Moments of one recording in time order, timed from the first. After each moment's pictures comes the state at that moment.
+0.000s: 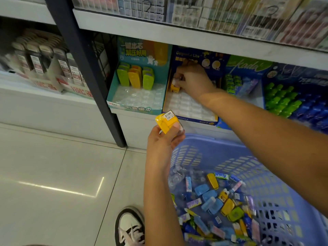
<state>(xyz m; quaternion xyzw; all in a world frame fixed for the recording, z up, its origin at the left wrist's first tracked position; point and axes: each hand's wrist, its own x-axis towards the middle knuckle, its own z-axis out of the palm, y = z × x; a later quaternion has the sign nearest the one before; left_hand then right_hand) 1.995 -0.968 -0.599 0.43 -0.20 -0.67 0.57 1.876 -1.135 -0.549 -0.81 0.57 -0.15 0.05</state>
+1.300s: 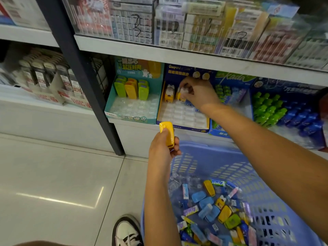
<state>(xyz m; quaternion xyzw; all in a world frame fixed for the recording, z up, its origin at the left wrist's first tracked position) 1.979 -0.973 -0.565 0.52 -0.17 -0.68 0.48 1.843 -1.112 -0.544 -0.76 0.60 -0.22 0.09</state>
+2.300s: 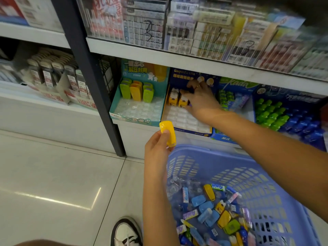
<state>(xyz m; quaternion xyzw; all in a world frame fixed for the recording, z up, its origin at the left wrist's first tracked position) 1.993 -0.965 -0.579 0.51 -0.22 -0.61 0.57 1.850 -1.101 -0.542 -0.81 0.59 -0.04 -0.03</state>
